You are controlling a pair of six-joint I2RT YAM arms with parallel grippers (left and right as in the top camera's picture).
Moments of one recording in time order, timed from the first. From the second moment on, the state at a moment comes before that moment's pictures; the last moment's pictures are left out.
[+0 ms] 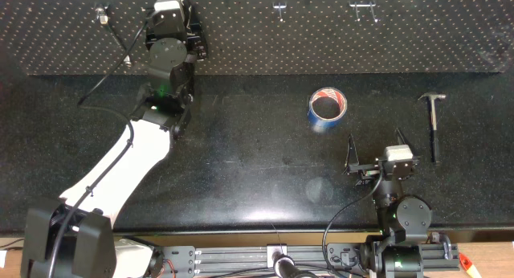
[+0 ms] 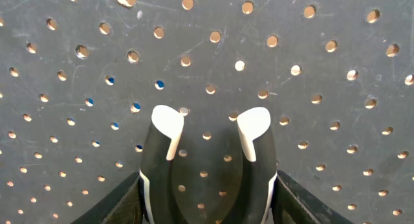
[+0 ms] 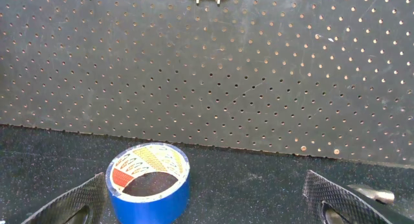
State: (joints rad) left arm -0.32 1.55 0.96 0.43 -0.39 -0.16; right arm -0.04 0.01 0.01 -0.06 -0.13 -0.07
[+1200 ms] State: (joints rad) left arm 0.04 0.22 0.34 0.03 -0.02 -0.21; right arm -0.04 0.01 0.01 -0.06 -0.13 -0.07
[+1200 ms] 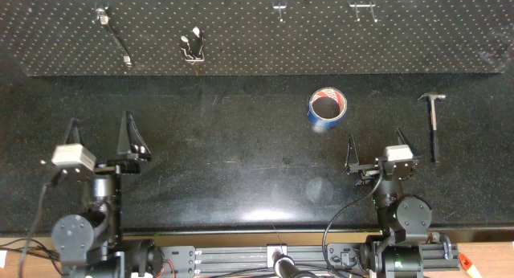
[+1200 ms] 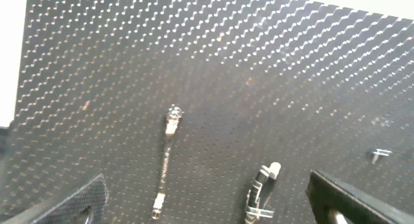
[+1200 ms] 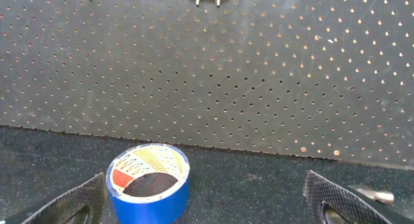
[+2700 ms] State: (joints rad) left arm 0.08 0.01 0.01 -0.07 0.03 -0.02; right arm -0.04 0.01 0.01 -0.06 -0.13 -0.07
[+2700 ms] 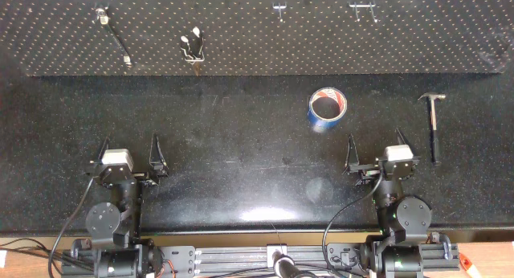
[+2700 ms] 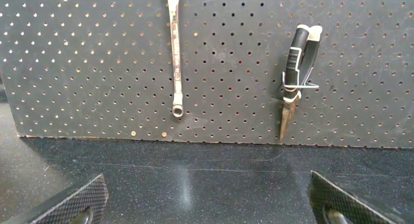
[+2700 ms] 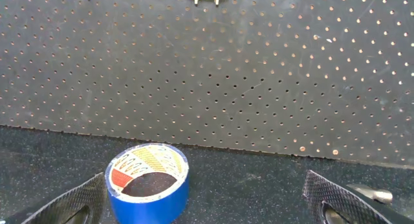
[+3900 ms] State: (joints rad) left arm 0.08 0.01 0.01 -0.07 0.03 -0.02; right arm 0.29 1.50 1.05 -0.62 -0.06 0.25
